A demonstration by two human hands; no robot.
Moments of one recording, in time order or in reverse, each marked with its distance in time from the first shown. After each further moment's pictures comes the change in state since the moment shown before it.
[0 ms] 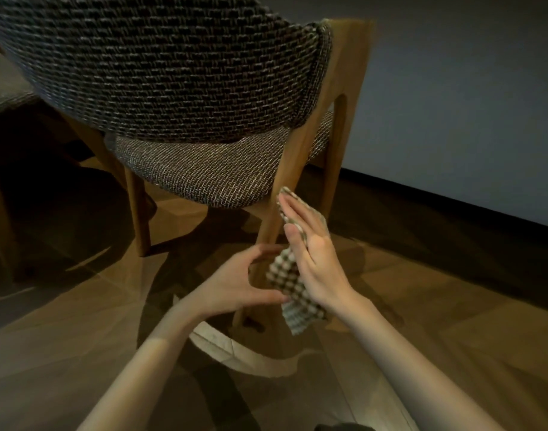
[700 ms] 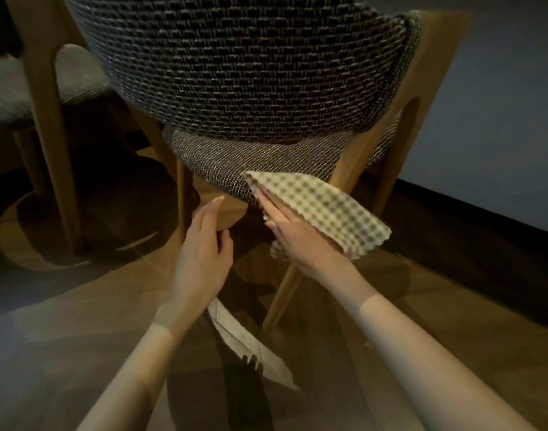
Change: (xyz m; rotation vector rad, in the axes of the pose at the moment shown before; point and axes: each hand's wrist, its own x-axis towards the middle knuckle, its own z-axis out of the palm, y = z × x) left_hand -0.024 -0.043 -0.051 0.460 0.896 -0.015; right_hand 0.071 0.005 0.066 -0.236 -0.410 -0.262
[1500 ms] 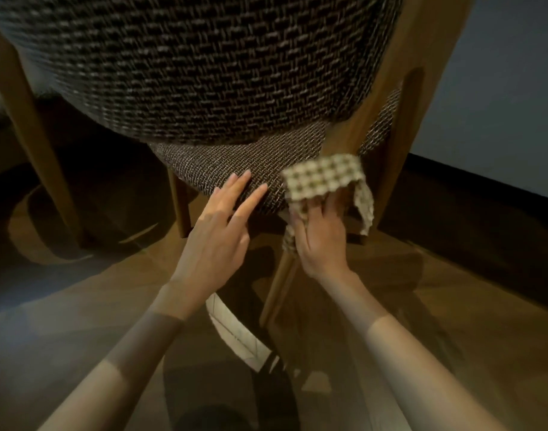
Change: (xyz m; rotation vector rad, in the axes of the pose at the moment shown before) left_hand 0.039 0.022 0.039 0.355 -0.158 0.430; right_hand -0.017 0.066 0.006 -0.115 0.488 0.223
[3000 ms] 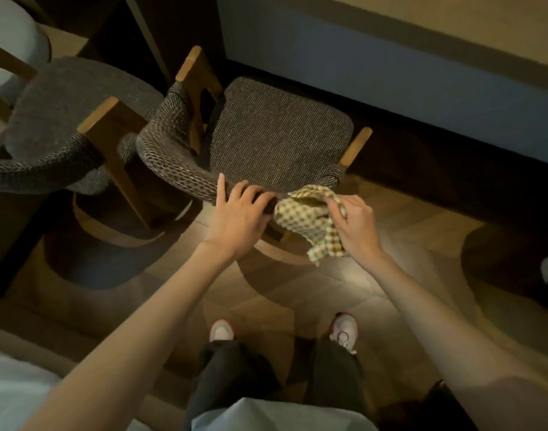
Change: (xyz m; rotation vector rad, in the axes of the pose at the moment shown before) left_hand 0.182 -0.009 -0.412 0.021 -0.719 0.081; right_hand 0.191 -0.307 -0.288 -0.047 -0.273 0.599
